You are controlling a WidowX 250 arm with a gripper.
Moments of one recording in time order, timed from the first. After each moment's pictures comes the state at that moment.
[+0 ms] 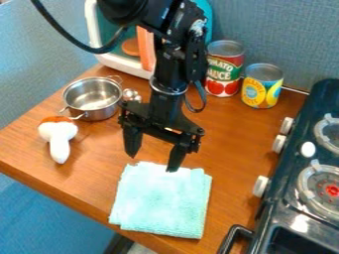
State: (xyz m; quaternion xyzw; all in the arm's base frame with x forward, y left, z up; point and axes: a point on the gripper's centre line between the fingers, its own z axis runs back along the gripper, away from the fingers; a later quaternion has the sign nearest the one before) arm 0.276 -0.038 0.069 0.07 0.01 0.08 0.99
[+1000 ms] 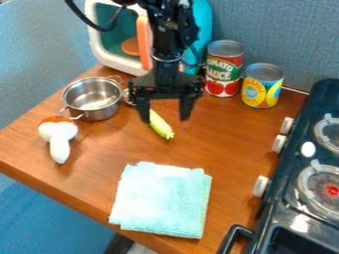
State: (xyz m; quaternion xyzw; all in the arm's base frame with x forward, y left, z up) arm 0.354 -0.007 0.073 0.02 -0.09 0.32 0.94
